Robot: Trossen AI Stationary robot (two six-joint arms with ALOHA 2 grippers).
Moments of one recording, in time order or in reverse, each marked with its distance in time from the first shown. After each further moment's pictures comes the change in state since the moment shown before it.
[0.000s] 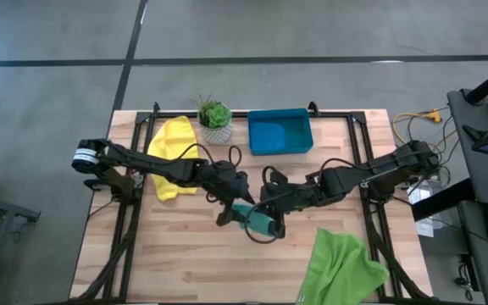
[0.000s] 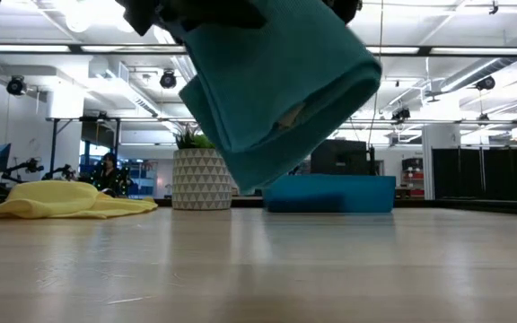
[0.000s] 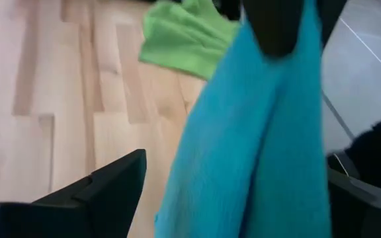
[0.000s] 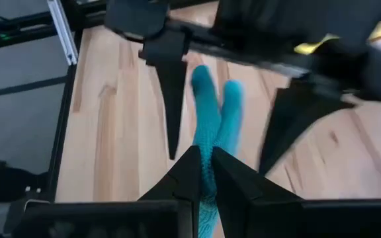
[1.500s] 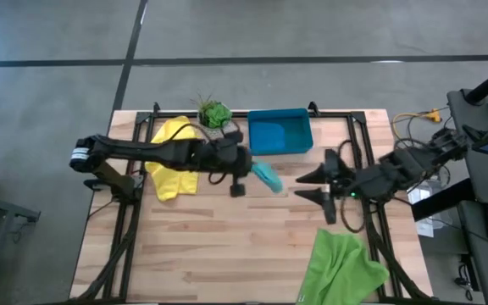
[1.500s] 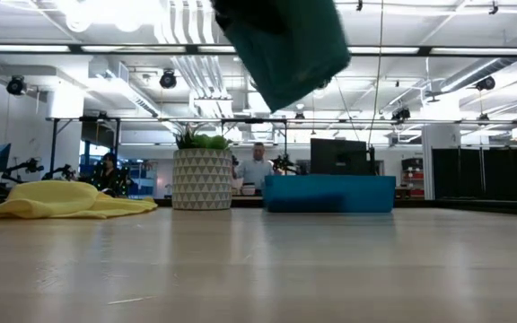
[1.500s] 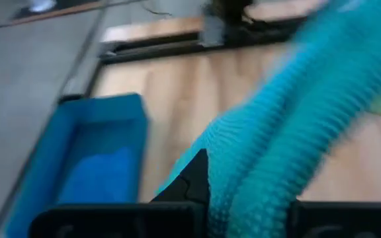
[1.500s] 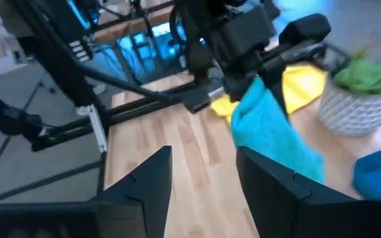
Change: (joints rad) left arm 0.053 -0.014 0.358 -0.352 -0.566 0.255; right arm 0.191 -0.414 -0.014 -0.124 0.353 0.129
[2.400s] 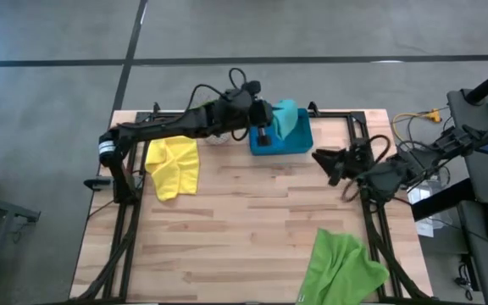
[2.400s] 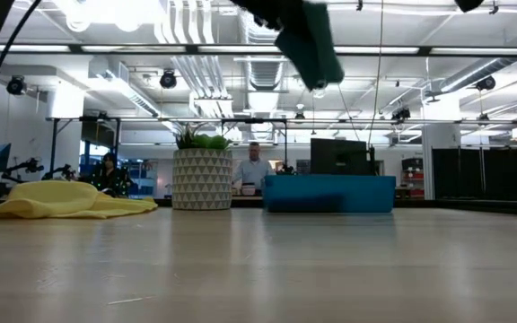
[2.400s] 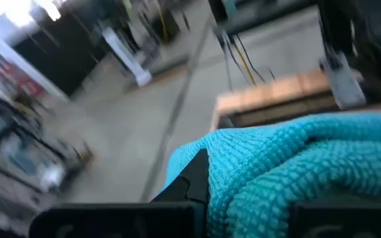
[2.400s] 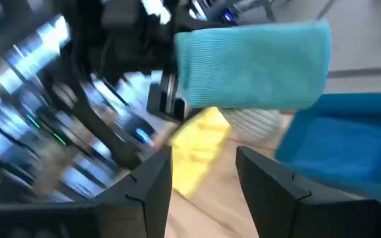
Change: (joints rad) left arm 0.255 0.218 0.314 0.240 0.001 0.393; right arm -0.017 -0.296 -0.428 0.257 0.476 0.457
